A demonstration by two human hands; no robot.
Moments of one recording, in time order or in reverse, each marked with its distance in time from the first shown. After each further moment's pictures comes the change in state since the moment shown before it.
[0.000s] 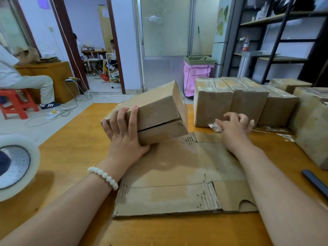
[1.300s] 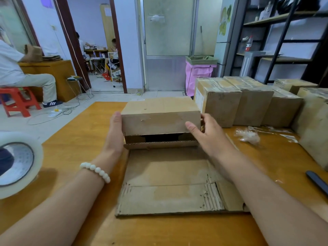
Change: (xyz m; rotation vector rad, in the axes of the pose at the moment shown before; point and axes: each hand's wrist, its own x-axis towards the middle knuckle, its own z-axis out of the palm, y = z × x) left_hand 0.013 0.001 -0.026 -1.059 -0.106 -0.923; right_hand -0.045 -0.067 -0.011 0.619 -0.071 -0.211
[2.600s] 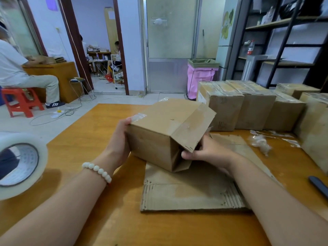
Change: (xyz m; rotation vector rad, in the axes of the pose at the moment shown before) left_hand 0.001 0.005 -0.001 -0.244 -0.242 -0.175; right_hand -0.006 0.010 0.003 0.259 -0.455 0.070
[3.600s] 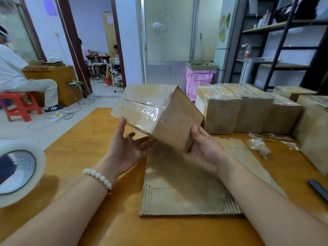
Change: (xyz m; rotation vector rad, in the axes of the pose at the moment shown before) left_hand 0.002 -0.006 -0.001 -0.482 -0.148 -0.281; right_hand 0.017 -0.006 0.013 1.018 0.077 -0.036
